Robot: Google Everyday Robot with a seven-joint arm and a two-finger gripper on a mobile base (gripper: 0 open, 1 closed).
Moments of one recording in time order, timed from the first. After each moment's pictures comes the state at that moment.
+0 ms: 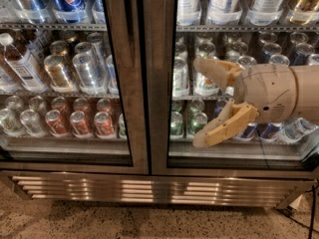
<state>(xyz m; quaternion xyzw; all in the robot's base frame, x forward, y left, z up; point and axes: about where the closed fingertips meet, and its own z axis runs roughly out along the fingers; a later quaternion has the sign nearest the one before) 0.415 -0.061 0.972 -0.51 0.56 0.42 0.50</state>
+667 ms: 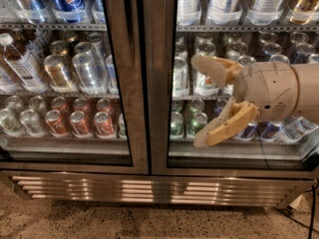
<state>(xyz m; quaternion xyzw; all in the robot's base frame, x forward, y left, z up) 0.411 -0.058 0.980 -0.51 0.55 0.44 0.50</state>
